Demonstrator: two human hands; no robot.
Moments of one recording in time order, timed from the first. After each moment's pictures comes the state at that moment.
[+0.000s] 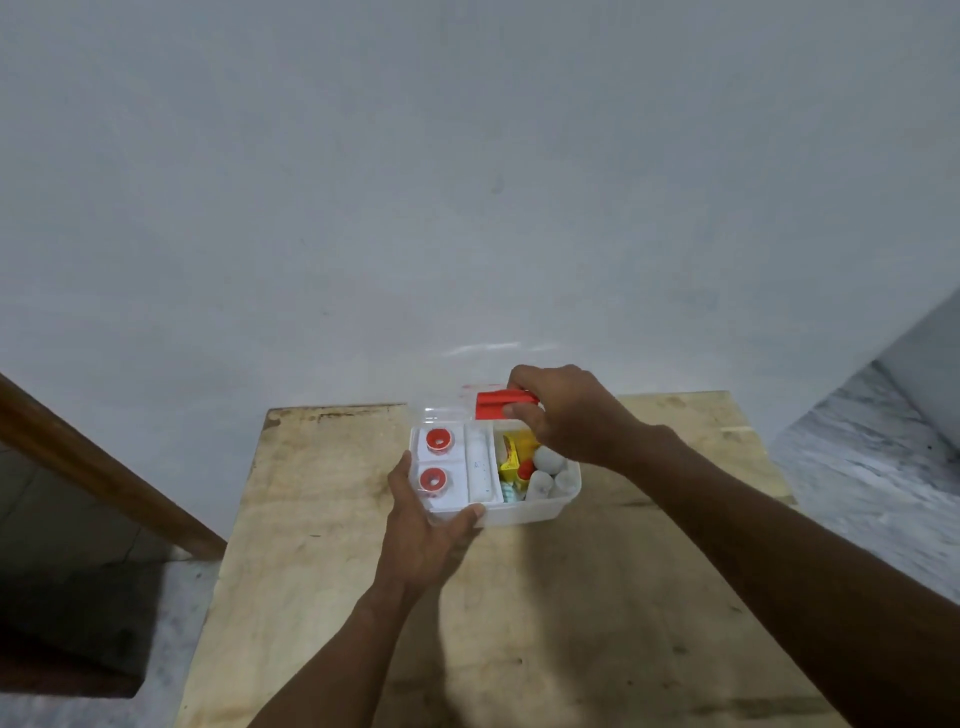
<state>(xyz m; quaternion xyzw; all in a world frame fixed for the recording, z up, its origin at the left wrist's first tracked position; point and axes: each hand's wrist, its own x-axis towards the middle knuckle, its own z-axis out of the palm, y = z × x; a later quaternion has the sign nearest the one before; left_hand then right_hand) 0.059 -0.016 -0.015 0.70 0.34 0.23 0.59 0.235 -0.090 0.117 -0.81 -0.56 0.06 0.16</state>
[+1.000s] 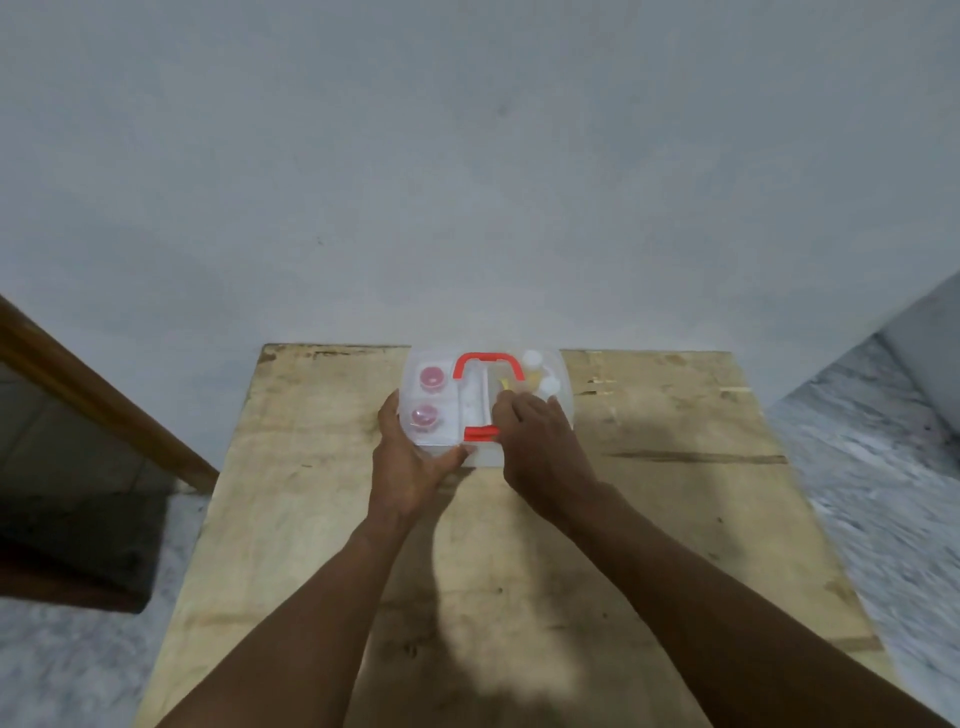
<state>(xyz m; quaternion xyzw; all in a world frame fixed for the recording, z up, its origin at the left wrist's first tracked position) 0.058 -0.017 -0.026 0.70 0.39 0.26 0.53 0.174 -0.123 0.022 -0.83 -0.55 -0.06 0.11</state>
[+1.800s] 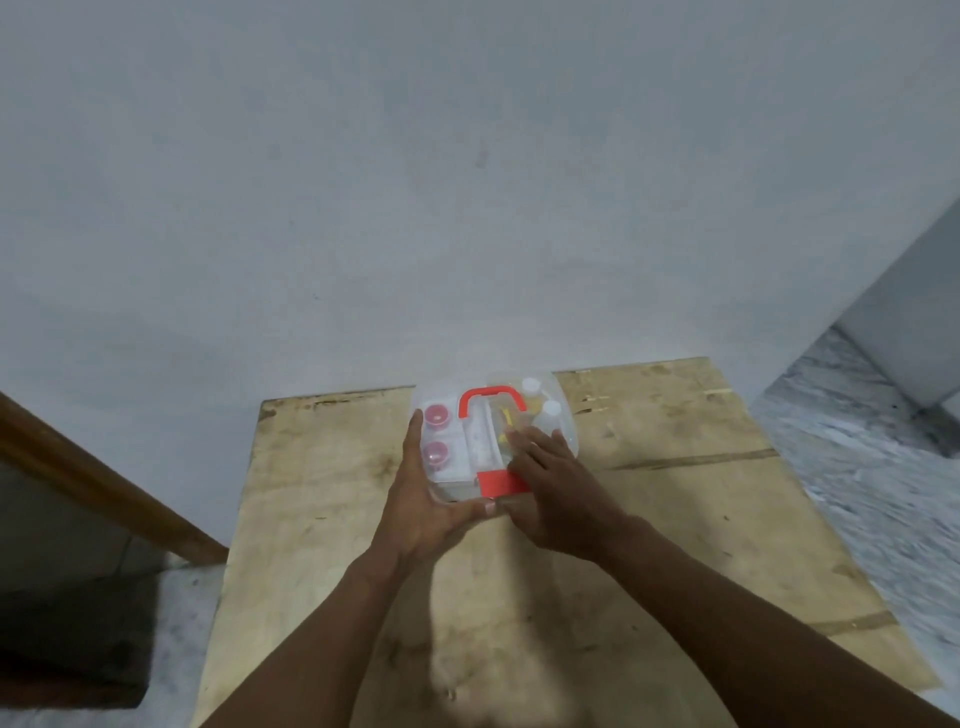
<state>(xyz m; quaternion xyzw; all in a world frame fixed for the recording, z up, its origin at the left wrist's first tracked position) 0.040 -0.008 0.003 0.75 0.21 0.21 0.59 0.171 -0.147 0.006 -0.81 -0.57 0.00 0.13</state>
